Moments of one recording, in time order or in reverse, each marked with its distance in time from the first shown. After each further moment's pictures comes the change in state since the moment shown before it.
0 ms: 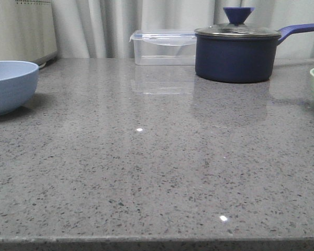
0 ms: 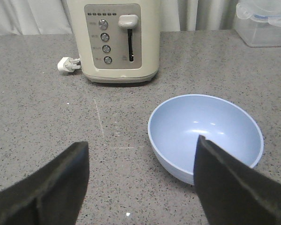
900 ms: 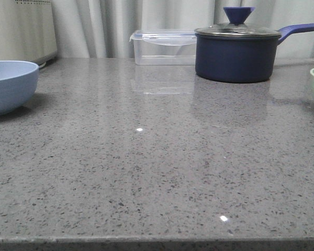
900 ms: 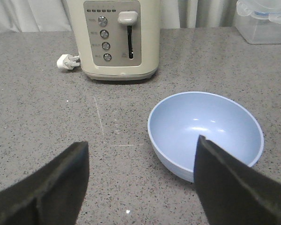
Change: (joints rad) left arm 0.000 0.000 0.000 0.000 0.008 0.000; right arm -0.111 0.514 -0.272 0.009 0.117 0.000
